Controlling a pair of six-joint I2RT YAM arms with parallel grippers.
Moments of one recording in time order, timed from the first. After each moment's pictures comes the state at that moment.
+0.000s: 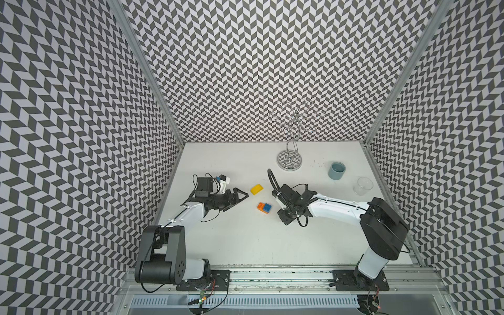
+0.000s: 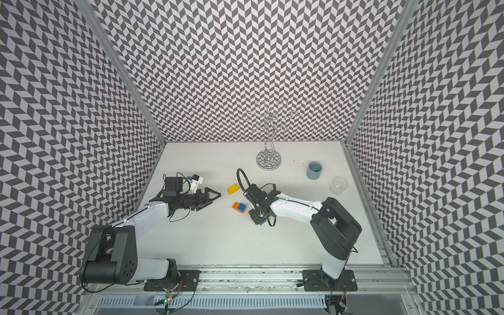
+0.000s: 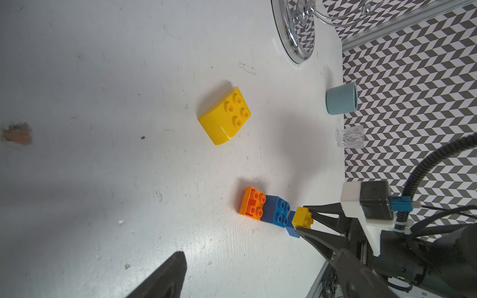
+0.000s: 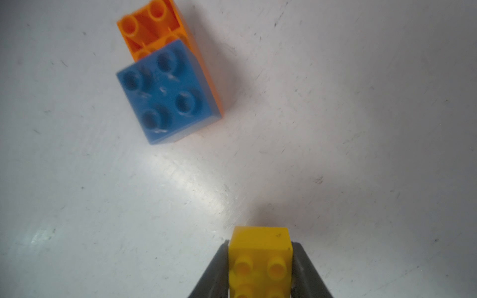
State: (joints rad) left arm -0.04 1.38 0.66 -0.18 0.83 -0.44; right arm 0.86 1.74 1.09 -0.60 0.06 0.22
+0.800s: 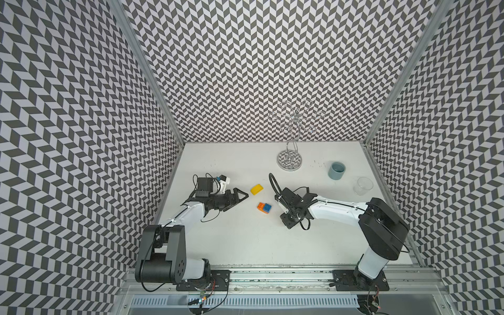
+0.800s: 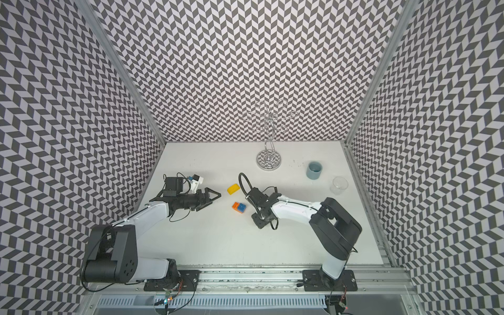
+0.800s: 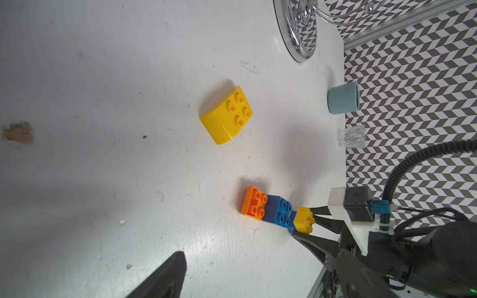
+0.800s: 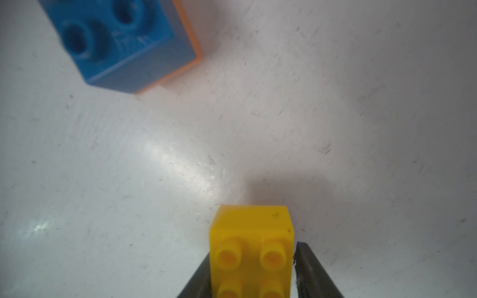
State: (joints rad) left arm -0.04 1.39 0.66 -0.18 0.83 -0.44; right arm 0.86 1.73 1.03 -0.60 0.05 0.23
